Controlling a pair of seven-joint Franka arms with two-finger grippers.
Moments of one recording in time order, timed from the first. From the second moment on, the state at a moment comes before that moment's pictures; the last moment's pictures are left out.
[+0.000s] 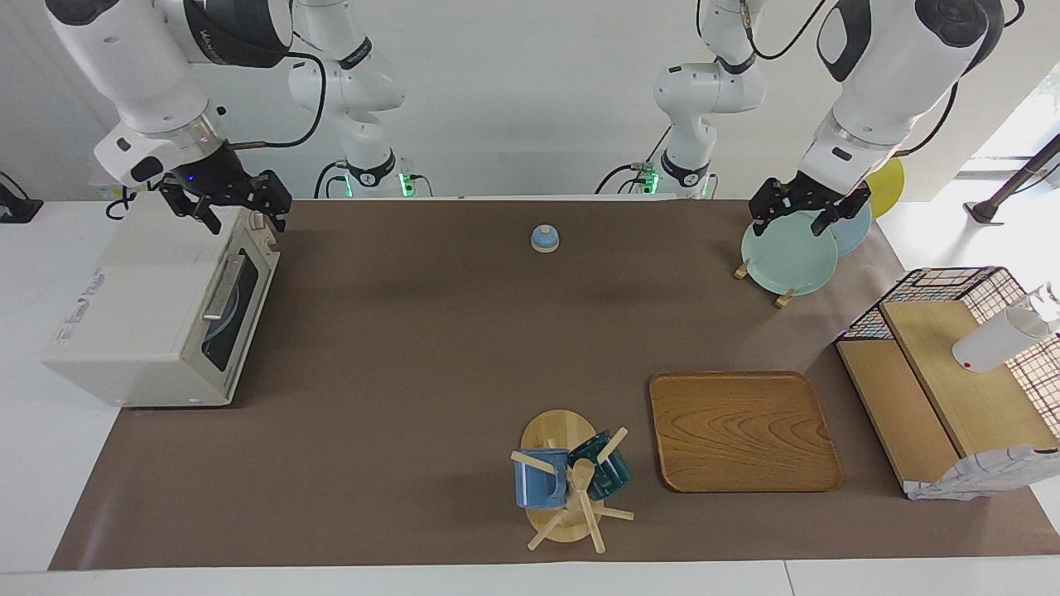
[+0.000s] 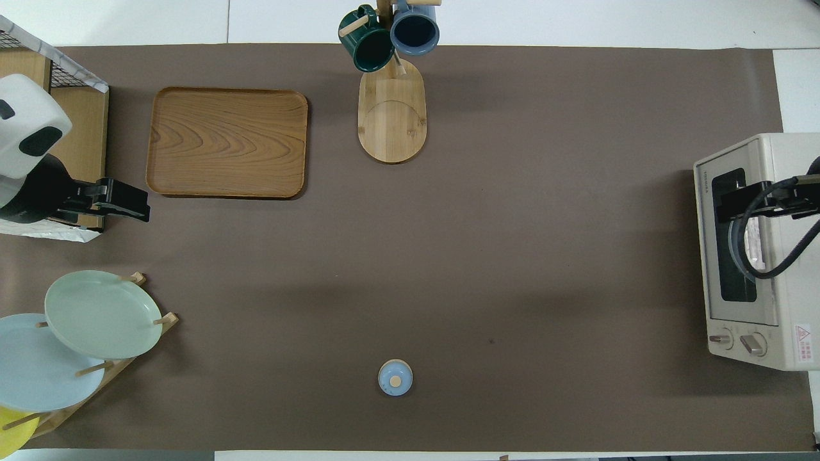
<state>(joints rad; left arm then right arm) -0.06 -0.03 -0.09 -1.65 -0.03 1.56 -0.07 -0.01 -0.04 -0.04 -1.67 -0.02 1.56 -0.07</state>
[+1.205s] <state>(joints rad) -0.06 -0.03 -0.09 -1.65 -0.03 1.56 -0.07 -0.02 -0.05 -0.04 -1.69 -0.02 1.61 -0.13</state>
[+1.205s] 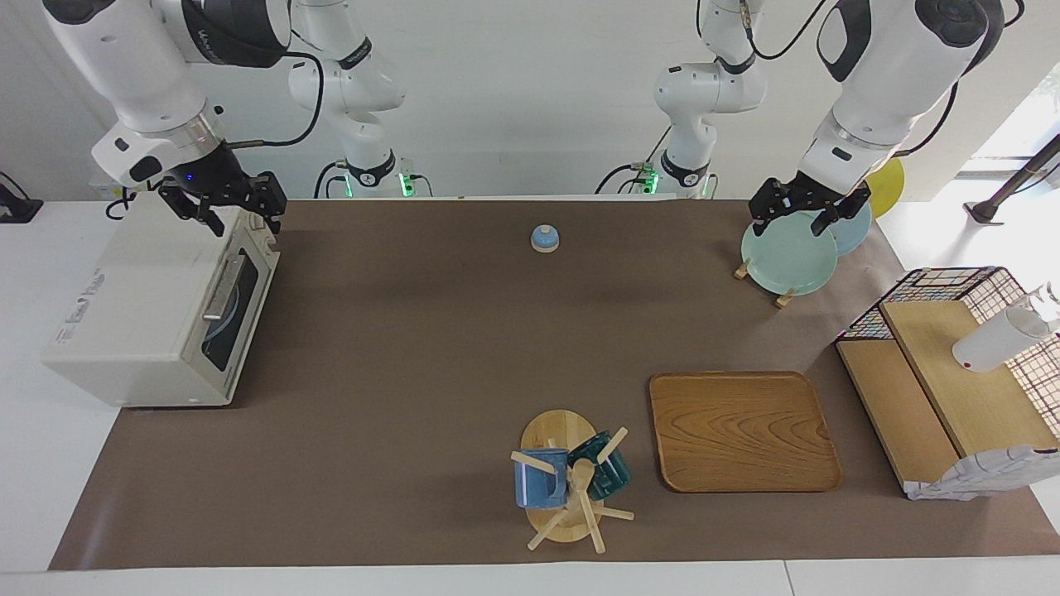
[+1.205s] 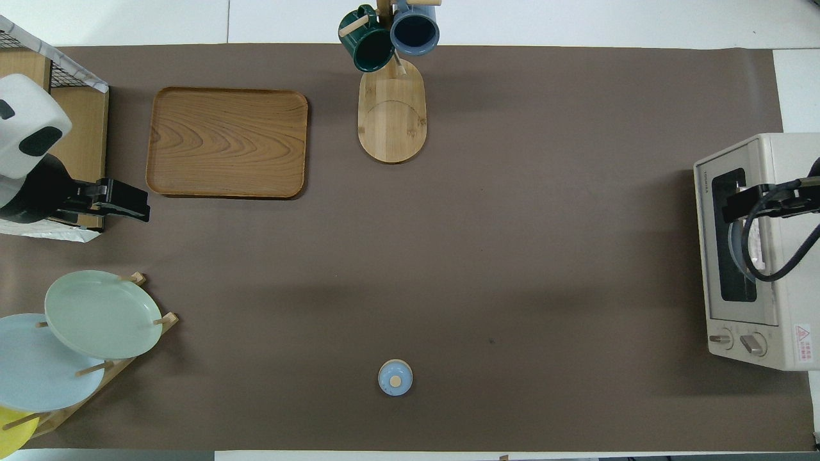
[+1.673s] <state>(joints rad) -0.06 -0.03 -0.09 -1.65 -0.03 1.56 -0.07 -0.04 -0.08 -0.05 -1.91 -0.23 1.78 -0.05</state>
